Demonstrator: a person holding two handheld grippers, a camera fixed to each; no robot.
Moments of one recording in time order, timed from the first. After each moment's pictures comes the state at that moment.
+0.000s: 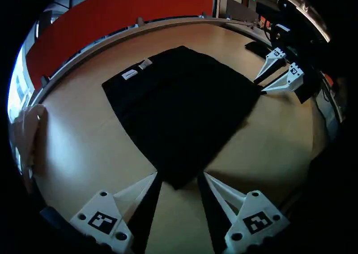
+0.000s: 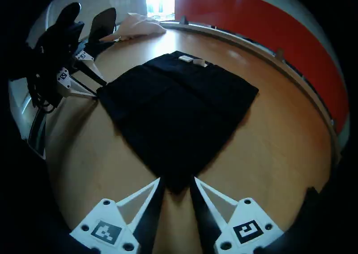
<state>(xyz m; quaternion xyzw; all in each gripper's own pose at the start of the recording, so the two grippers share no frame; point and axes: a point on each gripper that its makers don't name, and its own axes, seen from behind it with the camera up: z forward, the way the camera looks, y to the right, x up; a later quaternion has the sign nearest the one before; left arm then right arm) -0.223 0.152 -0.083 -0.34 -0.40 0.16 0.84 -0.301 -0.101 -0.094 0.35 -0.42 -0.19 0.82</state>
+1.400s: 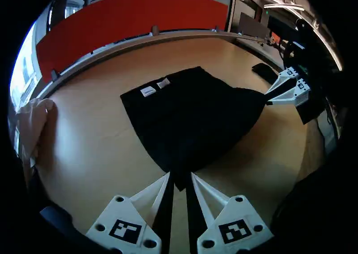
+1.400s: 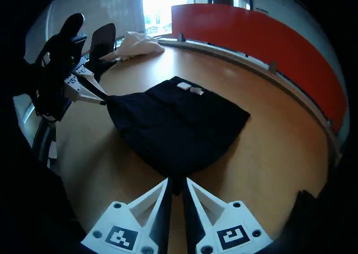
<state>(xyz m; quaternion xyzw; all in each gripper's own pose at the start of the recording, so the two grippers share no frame) -0.161 0.149 -0.077 -0.31 -0.40 0.10 0.86 -0.243 -0.114 -0.096 0.36 -0.38 -0.15 0.84</state>
